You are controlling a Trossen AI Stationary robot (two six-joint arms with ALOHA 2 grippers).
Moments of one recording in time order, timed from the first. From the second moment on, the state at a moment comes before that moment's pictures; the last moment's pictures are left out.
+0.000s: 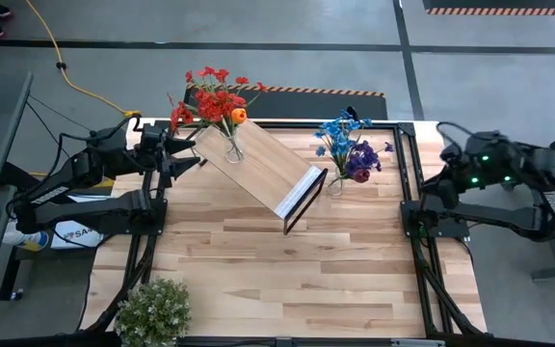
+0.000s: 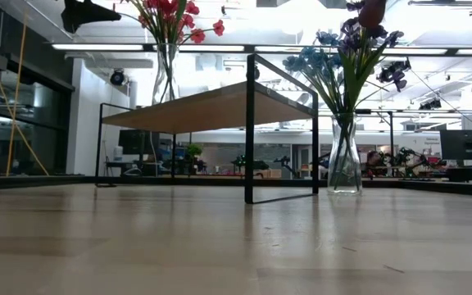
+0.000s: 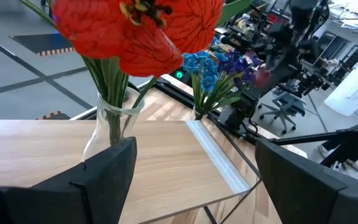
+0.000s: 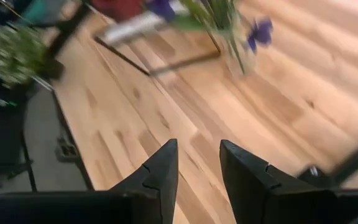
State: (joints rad) left arm 0.36 0.48 0.82 -0.52 0.02 -0.36; right arm -0.43 0.55 1.26 -1.53 -0.24 0.53
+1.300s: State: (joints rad) left arm 0.36 0.48 0.82 -0.52 0.01 -0.38; right arm -0.49 0.01 0.63 -1.03 -0.21 0.52
